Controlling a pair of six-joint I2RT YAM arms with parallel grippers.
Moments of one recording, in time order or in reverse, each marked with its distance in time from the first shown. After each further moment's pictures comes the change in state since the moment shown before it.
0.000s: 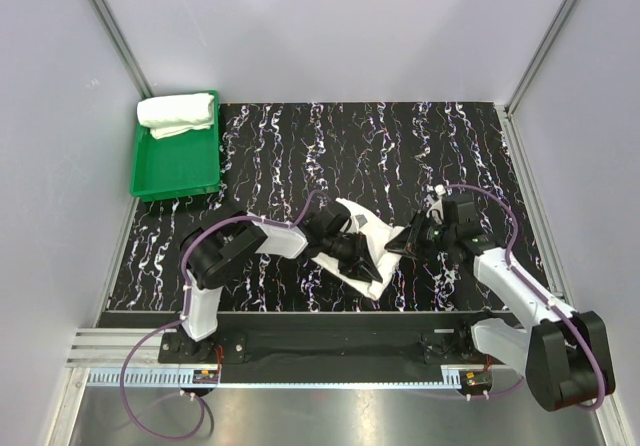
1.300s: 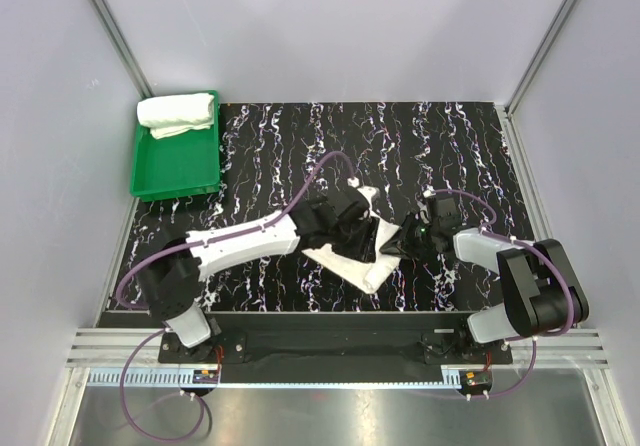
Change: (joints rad) left arm -0.135 -0.301 0.286 -0.709 -0.640 0.567; right arm 0.006 0.394 -0.018 0.261 0.044 0.035
